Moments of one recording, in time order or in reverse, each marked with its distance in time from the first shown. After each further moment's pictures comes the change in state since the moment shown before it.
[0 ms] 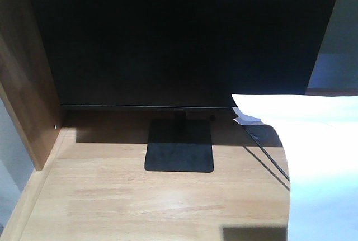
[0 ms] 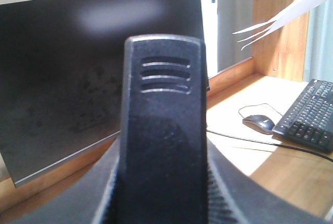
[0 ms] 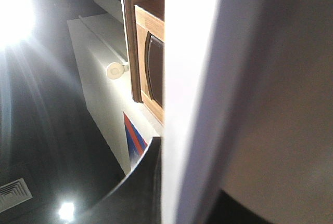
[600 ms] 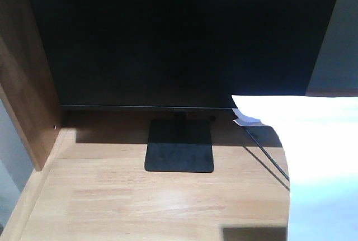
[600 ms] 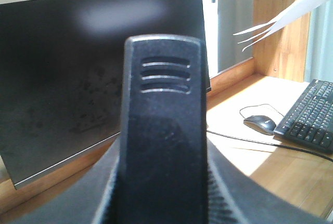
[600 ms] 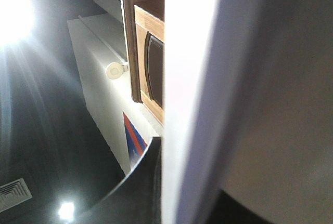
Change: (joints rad) left arm 0.000 0.000 0.000 0.000 0.000 0.000; right arm 0.000 0.000 0.000 0.000 0.000 0.000
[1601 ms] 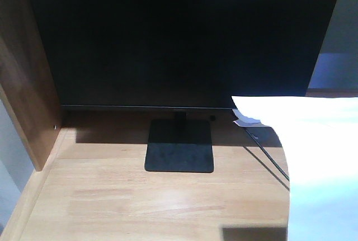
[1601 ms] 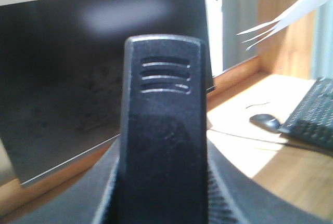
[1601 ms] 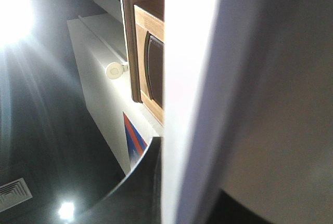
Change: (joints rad) left arm 0.000 0.024 0.000 0.028 -0.006 0.000; right arm 0.000 0.000 0.000 0.000 0.000 0.000
